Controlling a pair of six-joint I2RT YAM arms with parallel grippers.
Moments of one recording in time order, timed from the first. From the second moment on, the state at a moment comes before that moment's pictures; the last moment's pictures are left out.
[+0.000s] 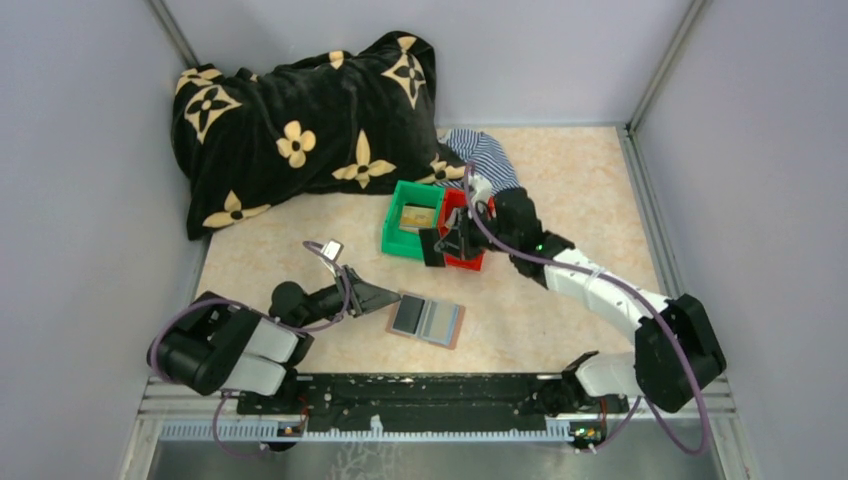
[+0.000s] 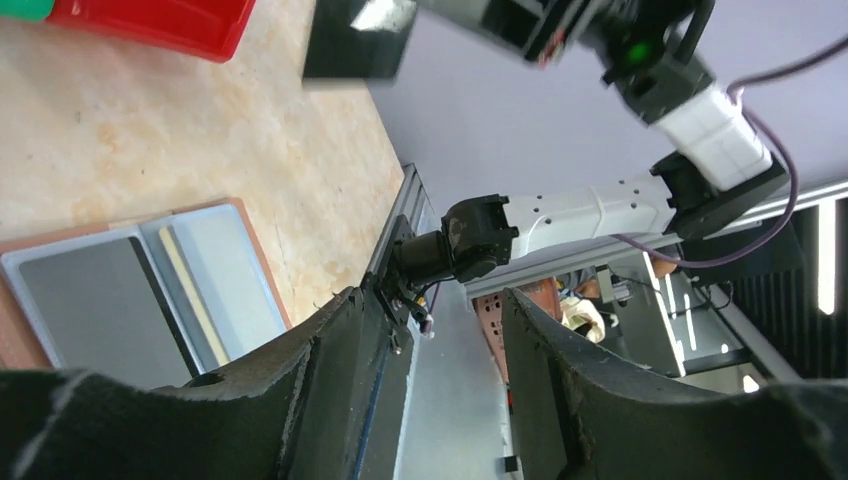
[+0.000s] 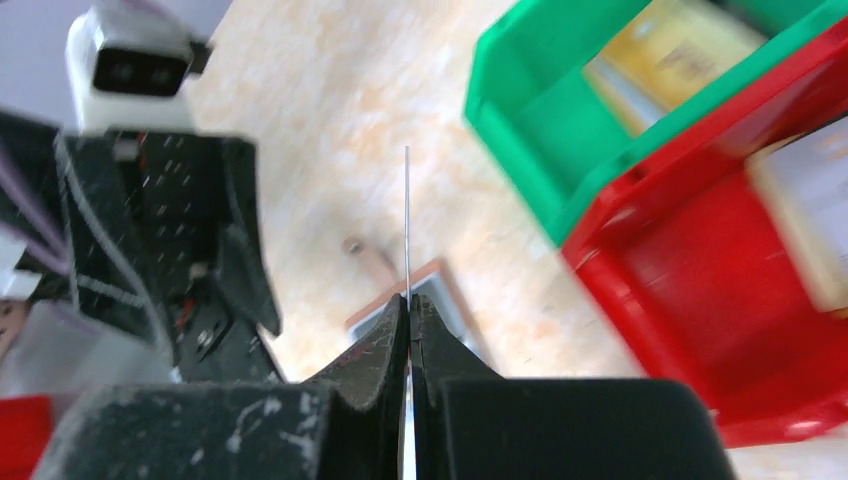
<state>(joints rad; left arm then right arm) -0.45 1.43 0.01 1.54 0.74 -1.27 0.61 1.28 0.75 0.10 -0.49 0.41</state>
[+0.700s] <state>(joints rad) -0.43 1.11 0.01 1.38 0.73 -1.11 0.54 2.04 1.95 -0.75 -0.30 -0.04</state>
